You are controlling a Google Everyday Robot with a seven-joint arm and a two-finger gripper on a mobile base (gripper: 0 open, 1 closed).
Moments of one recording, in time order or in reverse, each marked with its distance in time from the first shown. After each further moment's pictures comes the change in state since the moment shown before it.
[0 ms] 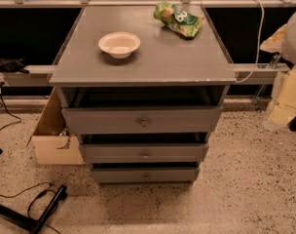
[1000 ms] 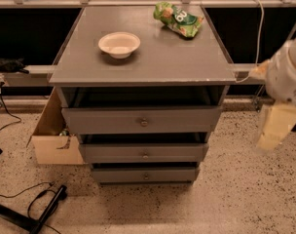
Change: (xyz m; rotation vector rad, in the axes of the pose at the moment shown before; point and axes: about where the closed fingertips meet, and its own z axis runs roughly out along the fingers) arm 0.015 0.012 0.062 -0.001 0.016 -0.052
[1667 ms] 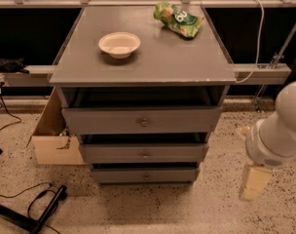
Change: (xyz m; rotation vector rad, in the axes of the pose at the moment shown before) arm 0.055 0.059 0.149 -0.075 0.023 0.005
